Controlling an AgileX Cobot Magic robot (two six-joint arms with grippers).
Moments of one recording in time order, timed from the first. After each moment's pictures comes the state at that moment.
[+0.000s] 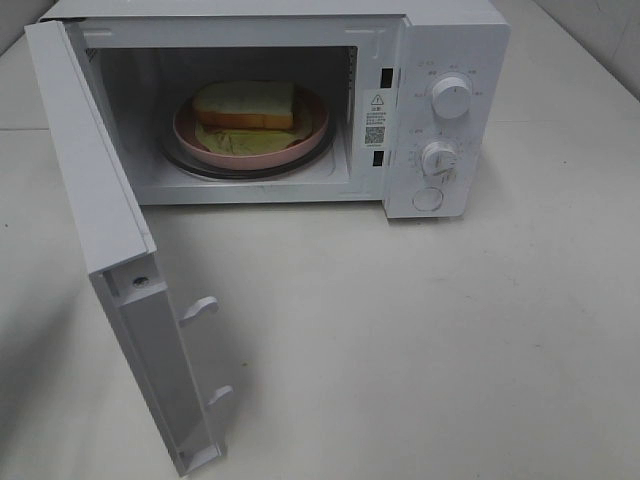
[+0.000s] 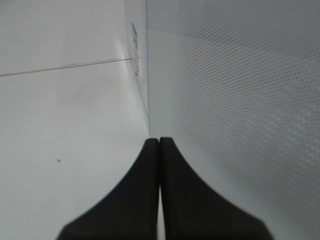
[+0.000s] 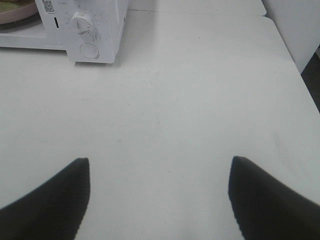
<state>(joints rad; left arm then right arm) 0.02 1.33 -0.19 0.35 -0.79 -0.18 0.02 0.00 -0.51 -0.01 1.04 -0.04</state>
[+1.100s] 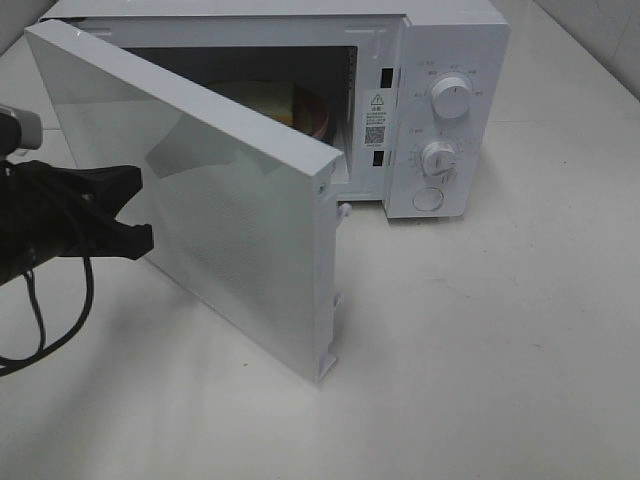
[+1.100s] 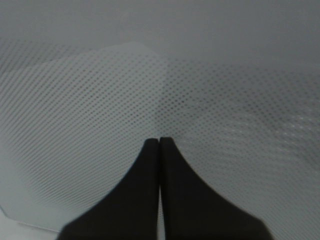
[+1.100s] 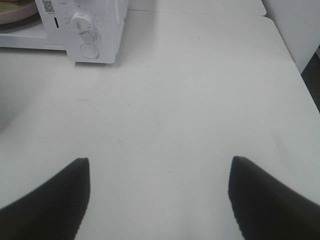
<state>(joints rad) -0.42 1.65 -0.38 0.09 -0.95 -0.06 0.02 0.00 -0.51 -0.01 1.04 -0.04</state>
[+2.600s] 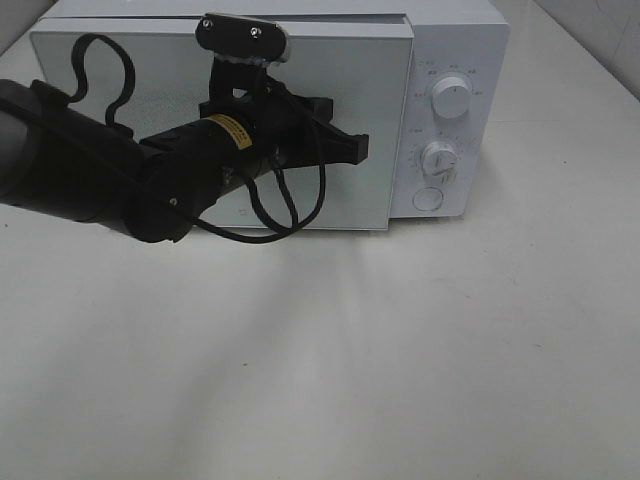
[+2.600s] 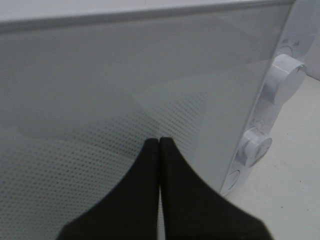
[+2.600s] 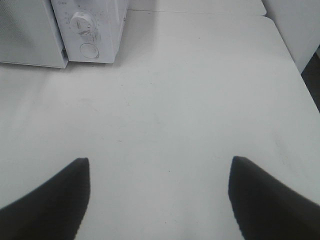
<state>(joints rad) -0.73 2.00 -1.06 -0.18 -0.65 0.03 0.02 0.00 -0.51 -0.01 1.04 -0.04</state>
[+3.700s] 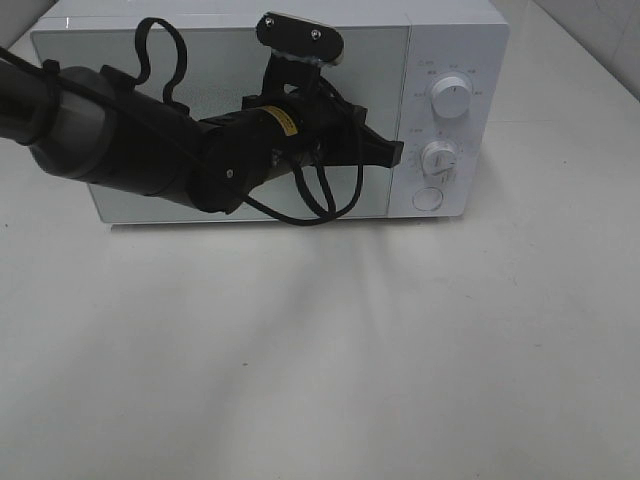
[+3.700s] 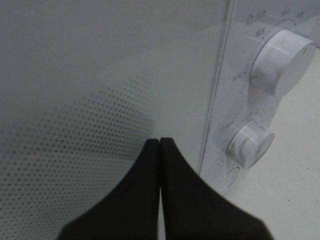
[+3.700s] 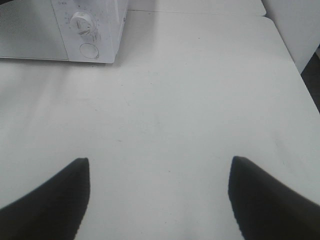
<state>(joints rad) -0.73 2.11 -1.25 -0.21 -0.49 0.13 0.02 0.00 -0.51 -0.01 1.04 -0.04</state>
